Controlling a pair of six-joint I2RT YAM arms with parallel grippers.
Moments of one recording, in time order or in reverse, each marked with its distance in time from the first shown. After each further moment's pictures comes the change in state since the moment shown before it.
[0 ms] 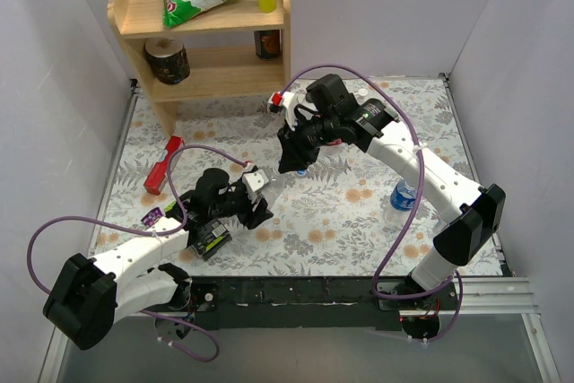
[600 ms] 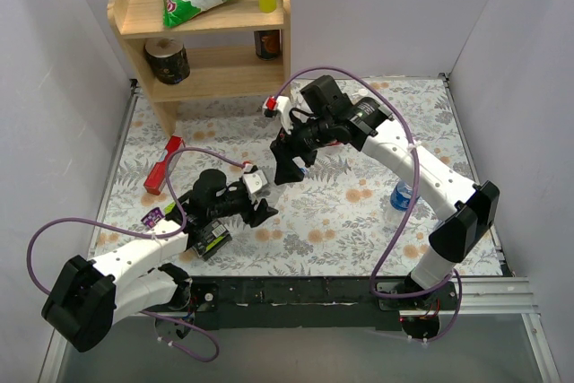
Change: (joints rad) left arm -0.005 -0.013 -0.026 0.130 0.056 0.006; right arm 0.016 0.028 0.037 -0.061 -0.012 -0.021
